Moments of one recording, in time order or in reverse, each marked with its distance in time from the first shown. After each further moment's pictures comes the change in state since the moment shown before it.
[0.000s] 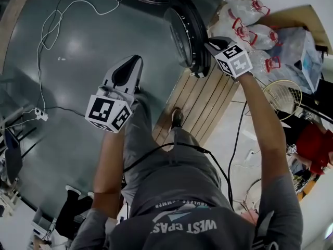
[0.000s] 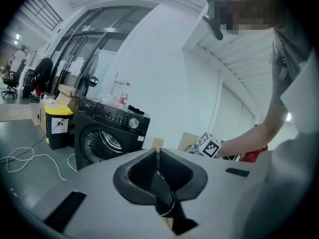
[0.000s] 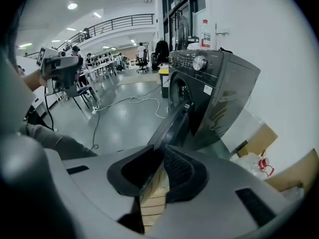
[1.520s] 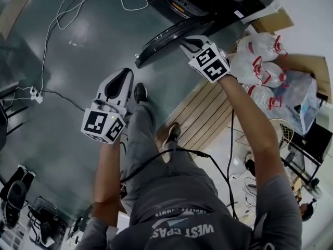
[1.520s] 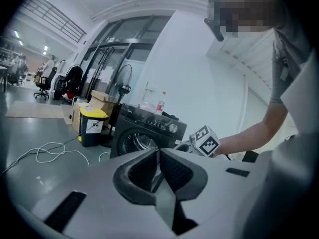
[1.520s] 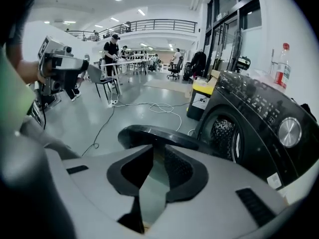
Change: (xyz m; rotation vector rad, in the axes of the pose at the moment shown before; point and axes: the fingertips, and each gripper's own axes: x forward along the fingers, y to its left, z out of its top) left arm -0.089 0.142 -0.012 -0.112 -0.056 0.273; right arm 0.137 0.124 0.194 -0.367 -0.082 0.171
